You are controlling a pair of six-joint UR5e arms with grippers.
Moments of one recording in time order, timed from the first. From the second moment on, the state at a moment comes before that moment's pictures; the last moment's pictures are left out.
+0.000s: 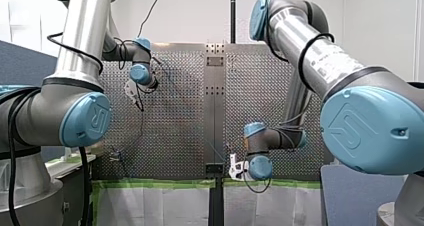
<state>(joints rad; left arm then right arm) -0.03 -1.85 -1.68 -2.78 -1.63 -2.14 2.19 -0.72 1.91 -0.83 1.89 1.63</state>
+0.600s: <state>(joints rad) -0.03 -1.85 -1.68 -2.78 -1.66 -2.14 2.14 -0.89 1.99 -0.99 1.80 1.64</state>
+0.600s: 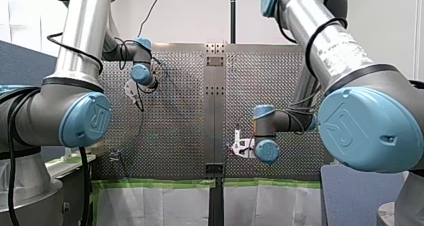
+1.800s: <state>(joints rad) -0.04 -1.85 -1.68 -2.81 -1.69 -2.14 2.13 -0.70 2.00 -1.20 1.78 1.59</state>
